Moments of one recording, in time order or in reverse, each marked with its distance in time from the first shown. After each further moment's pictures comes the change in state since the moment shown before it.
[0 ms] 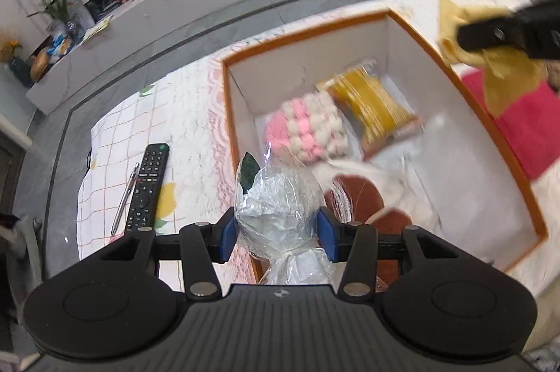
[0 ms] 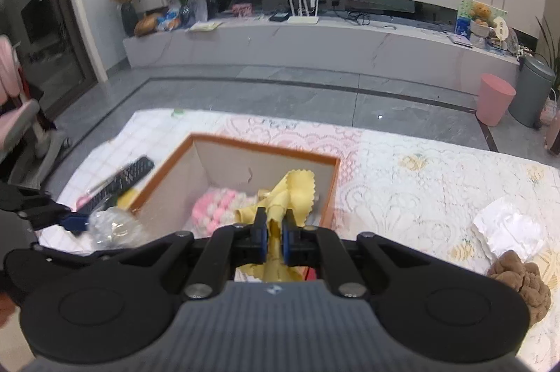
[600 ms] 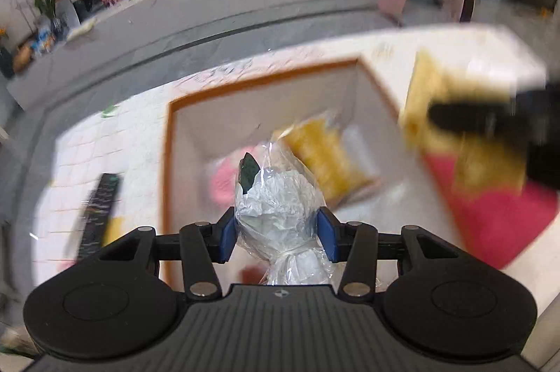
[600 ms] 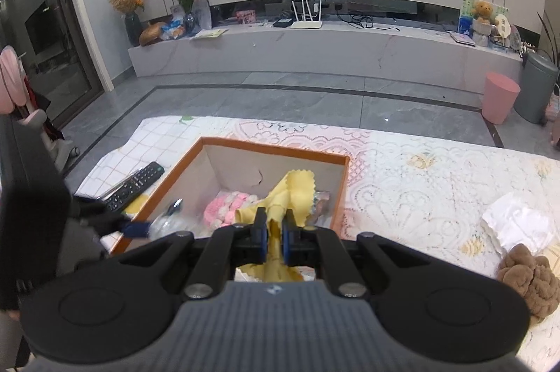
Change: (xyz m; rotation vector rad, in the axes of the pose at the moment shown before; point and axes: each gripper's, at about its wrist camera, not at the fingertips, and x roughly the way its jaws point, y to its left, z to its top) left arm 0.014 -0.024 0.049 -0.134 -0.068 -0.141; right arm -0.006 -0.001 -0.006 0.040 -0.036 0.029
